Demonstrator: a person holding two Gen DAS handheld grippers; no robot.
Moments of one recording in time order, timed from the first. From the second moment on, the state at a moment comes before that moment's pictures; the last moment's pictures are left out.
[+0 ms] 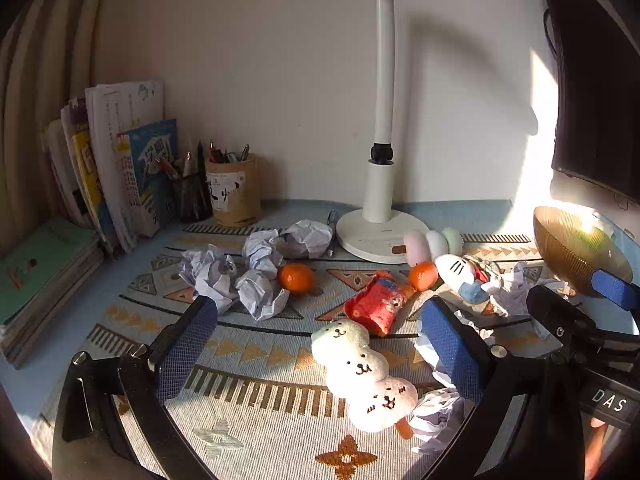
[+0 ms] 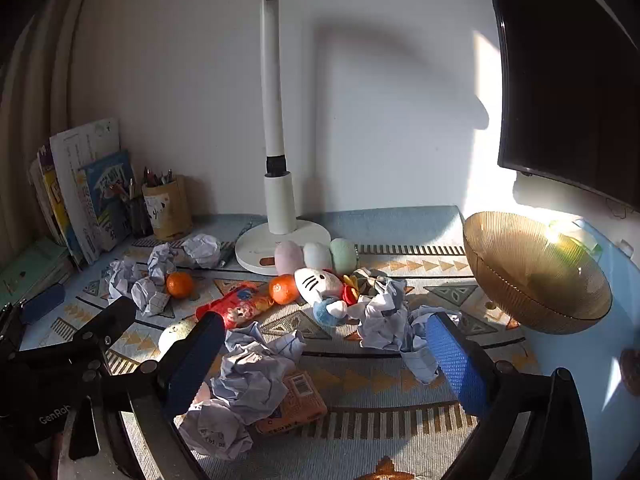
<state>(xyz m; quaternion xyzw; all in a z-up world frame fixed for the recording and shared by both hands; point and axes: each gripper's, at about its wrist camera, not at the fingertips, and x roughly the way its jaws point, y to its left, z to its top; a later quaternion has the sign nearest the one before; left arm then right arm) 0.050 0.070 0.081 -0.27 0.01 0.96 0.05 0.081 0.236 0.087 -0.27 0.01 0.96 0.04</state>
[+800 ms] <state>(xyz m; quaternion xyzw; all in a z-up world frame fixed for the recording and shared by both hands) 0.036 0.070 0.038 -0.33 -0.04 0.93 0.13 0.062 0.259 0.037 -0.33 0.04 0.94 0.08</state>
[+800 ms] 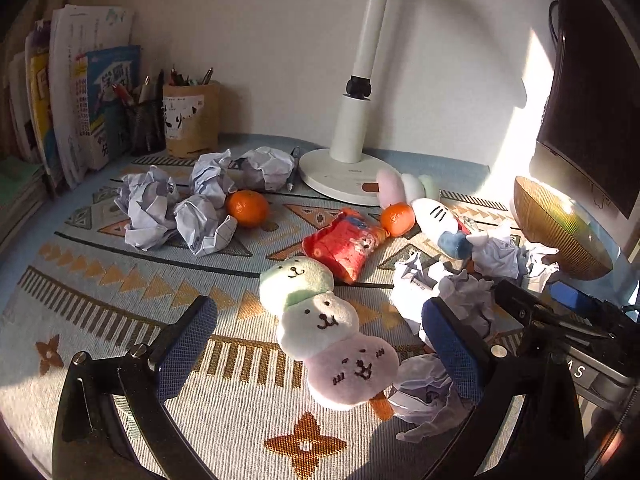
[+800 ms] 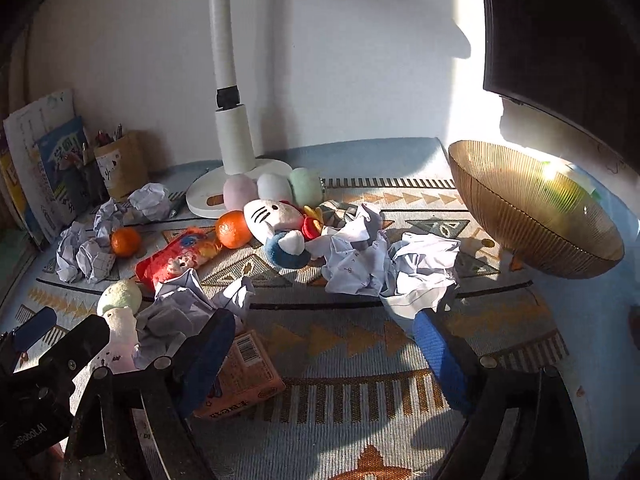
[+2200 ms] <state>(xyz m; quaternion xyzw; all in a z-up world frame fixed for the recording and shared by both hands) 0.039 0.070 0.038 -0.32 -0.04 0.94 0.12 0.092 0.264 0.030 -0.36 0.03 0.93 0.07</state>
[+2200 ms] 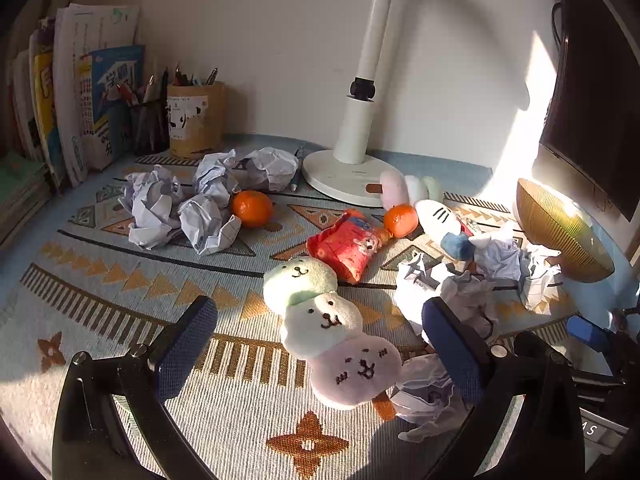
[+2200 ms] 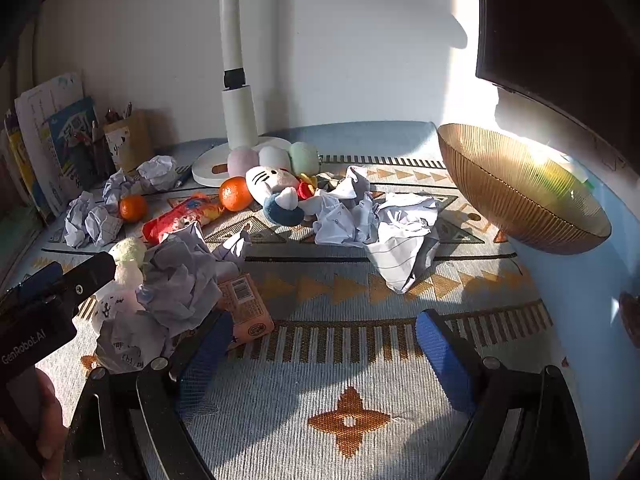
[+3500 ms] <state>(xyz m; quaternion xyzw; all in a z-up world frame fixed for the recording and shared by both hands) 0.067 0.109 0.018 -0.44 -0.05 0.86 0.26 0.035 0.229 0.042 -0.44 0.05 0.88 -0.15</state>
